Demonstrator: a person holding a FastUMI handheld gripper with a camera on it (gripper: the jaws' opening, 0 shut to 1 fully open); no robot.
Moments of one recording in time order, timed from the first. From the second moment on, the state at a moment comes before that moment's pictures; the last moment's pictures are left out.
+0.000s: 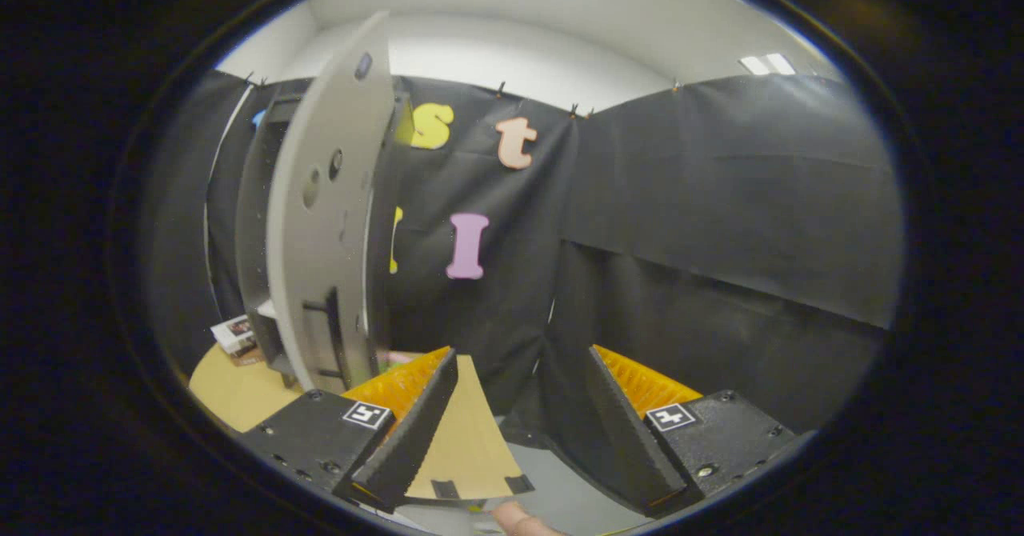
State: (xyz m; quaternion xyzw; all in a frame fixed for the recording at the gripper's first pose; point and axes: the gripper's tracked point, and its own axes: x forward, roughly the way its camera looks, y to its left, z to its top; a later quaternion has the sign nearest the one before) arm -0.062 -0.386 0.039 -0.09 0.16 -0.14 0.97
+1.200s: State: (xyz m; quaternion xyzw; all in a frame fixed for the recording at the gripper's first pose) arm 0.047 -0.202 -0.006 -0.01 0.11 0.12 0.99
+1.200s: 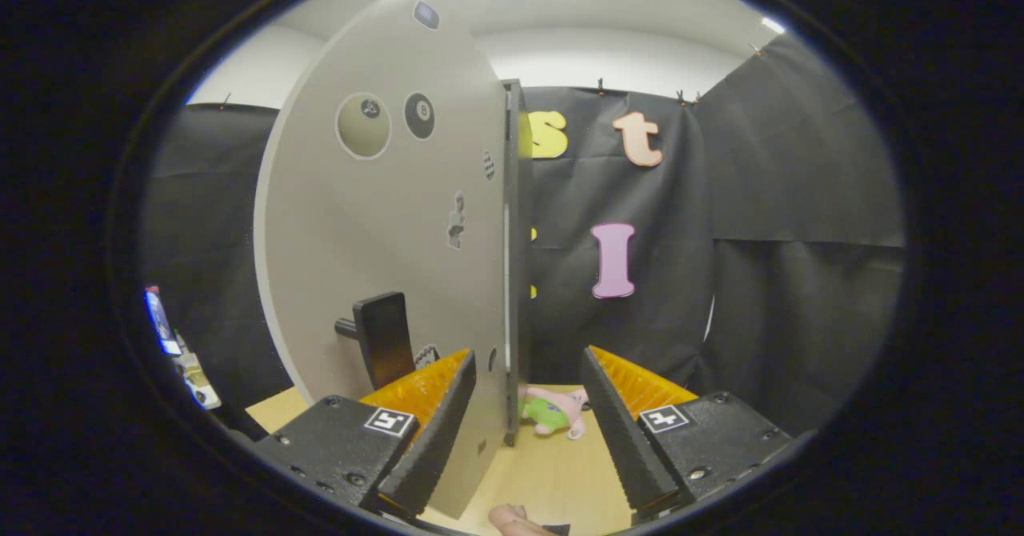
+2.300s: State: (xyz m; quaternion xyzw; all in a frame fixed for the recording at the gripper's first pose) arm 0.131 0.054 -0.049 0.04 0.13 0.15 0.98
